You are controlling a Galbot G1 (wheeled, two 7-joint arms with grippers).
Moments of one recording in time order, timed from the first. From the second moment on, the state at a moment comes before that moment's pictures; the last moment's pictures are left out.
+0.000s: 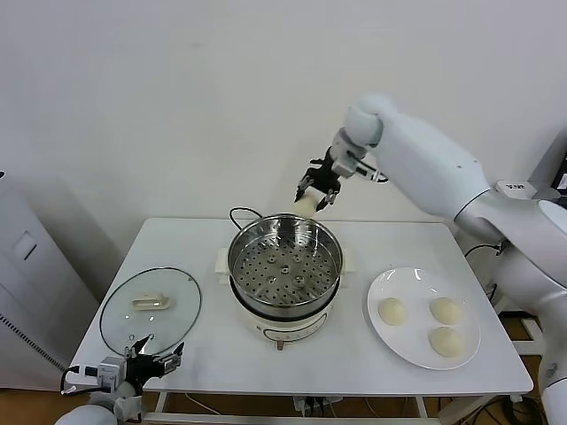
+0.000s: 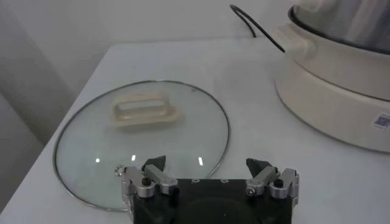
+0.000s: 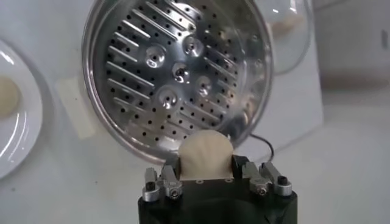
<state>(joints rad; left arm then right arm) 1.50 -0.97 -0.45 -1.96 -0.56 0.45 -0.17 0.38 1.24 -0.73 0.92 -0.32 0.82 -1.28</state>
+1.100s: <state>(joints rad) 1.50 -0.98 -0.45 -1.96 -0.55 0.45 -0.17 0.16 1.37 -0.60 0.96 -0.73 0.82 -1.25</state>
